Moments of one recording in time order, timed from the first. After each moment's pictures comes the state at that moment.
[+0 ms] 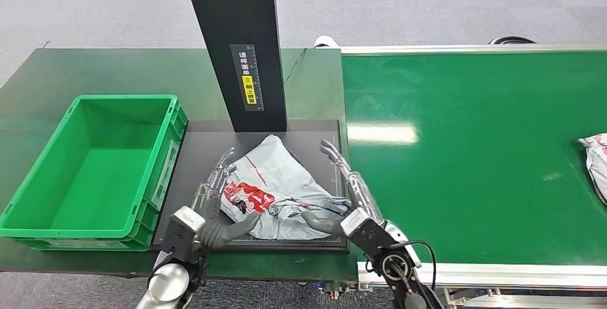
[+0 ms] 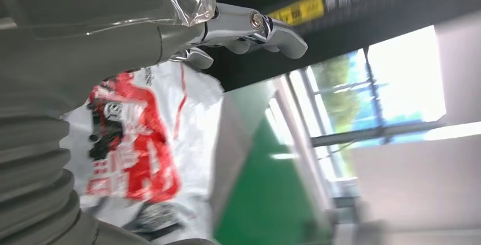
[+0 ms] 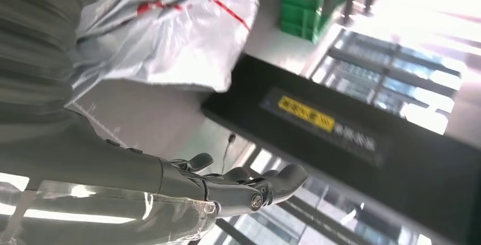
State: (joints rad) left arm -0.11 -0.09 -0.28 -1.36 -0.33 -0.02 -0.46; right arm -0.22 0.05 0.39 -1.19 0.31 0.02 -0.62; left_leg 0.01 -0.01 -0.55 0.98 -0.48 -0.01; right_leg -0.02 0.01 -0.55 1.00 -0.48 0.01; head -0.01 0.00
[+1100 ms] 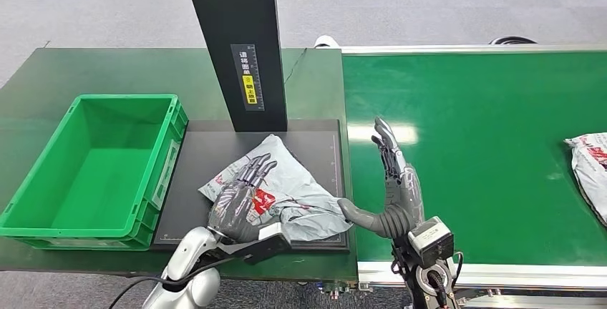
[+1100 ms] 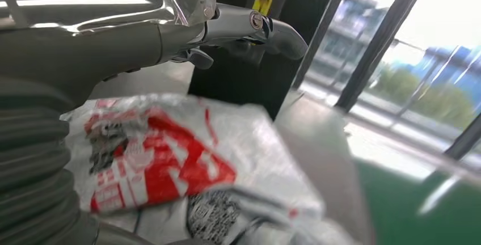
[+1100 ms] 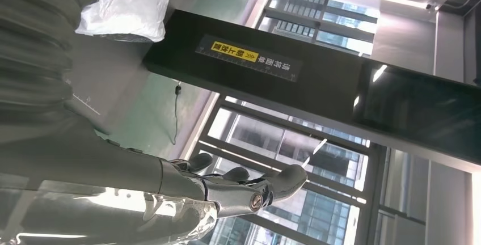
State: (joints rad) left arm -0.21 -0.09 -0.42 -1.25 -1.11 0.17 -0.15; right arm -0.11 0.11 0.20 -1.50 0.23 0.14 -0.63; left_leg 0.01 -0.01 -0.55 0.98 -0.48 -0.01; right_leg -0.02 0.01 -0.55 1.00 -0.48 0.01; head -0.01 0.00
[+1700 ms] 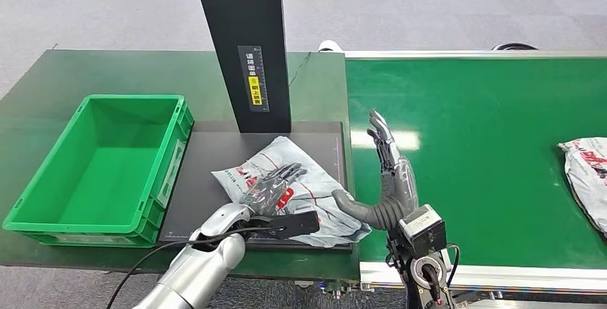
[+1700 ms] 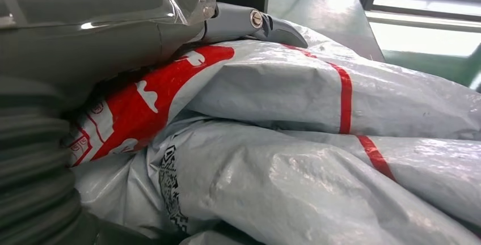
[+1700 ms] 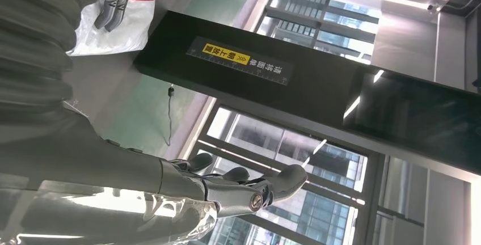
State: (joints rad) left arm -0.46 -0.17 -0.44 -0.84 -1.17 -0.10 -0.09; right arm -0.13 0.16 0.17 -1.50 0.29 0.16 -0.59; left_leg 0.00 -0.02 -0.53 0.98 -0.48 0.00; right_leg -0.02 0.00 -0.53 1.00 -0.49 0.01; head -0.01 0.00
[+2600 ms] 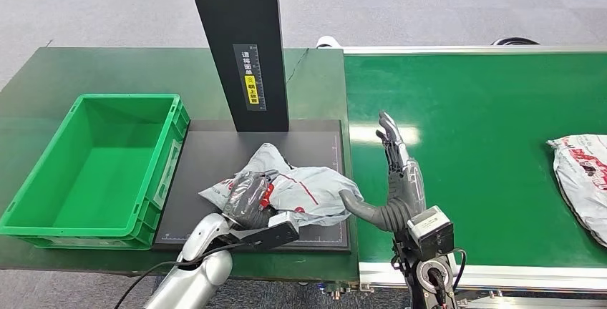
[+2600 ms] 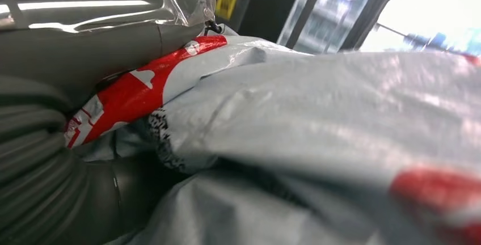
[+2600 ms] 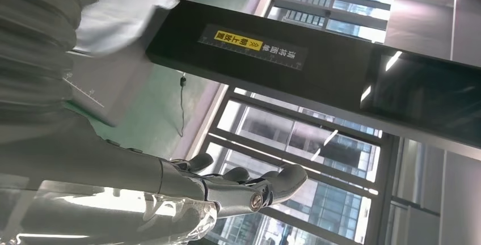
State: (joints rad) left arm -0.31 -0.14 -0.41 -1.08 -1.03 0.24 -0.30; right arm -0.11 0.17 0.14 -1.53 0.29 0.17 -0.58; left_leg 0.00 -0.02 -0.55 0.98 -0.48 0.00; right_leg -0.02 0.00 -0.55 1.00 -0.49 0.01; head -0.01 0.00
